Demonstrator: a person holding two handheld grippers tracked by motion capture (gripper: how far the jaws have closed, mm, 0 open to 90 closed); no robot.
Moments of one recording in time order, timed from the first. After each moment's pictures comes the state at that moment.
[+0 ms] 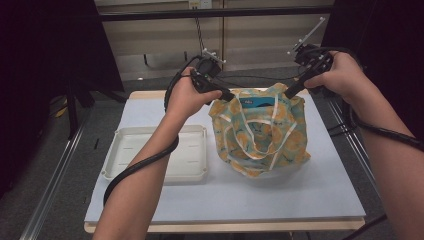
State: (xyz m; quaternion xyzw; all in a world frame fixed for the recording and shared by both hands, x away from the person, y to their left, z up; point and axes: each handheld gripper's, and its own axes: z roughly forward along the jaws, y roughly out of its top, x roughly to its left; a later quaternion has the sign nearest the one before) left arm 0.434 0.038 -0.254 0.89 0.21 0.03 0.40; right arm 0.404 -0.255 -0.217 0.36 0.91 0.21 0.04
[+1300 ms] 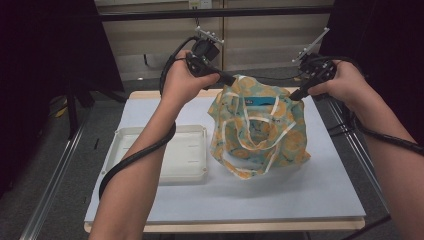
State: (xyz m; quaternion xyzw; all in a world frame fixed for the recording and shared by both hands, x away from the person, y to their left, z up) left arm 0.437 0.036 -0.215 0.89 0.18 0.03 0.42; right arm 0.403 -0.270 -0.240 0.36 0.91 0.22 0.03
